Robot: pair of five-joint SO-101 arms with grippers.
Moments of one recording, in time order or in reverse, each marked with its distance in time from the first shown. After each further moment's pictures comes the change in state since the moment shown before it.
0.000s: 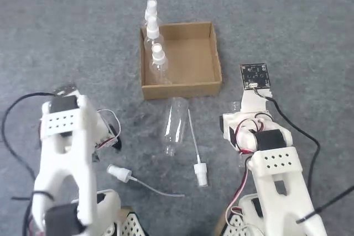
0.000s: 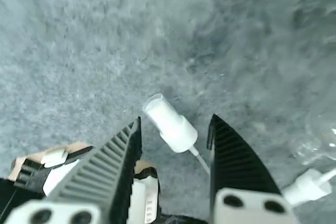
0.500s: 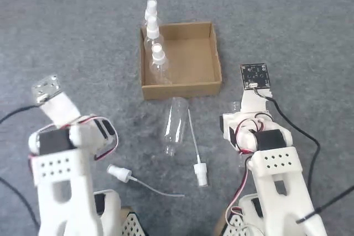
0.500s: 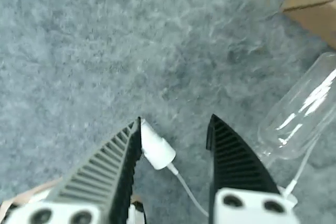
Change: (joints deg) left arm 0.1 -26.0 3.2 0.2 0.2; right arm 0.0 0.0 0.0 0.0 0.0
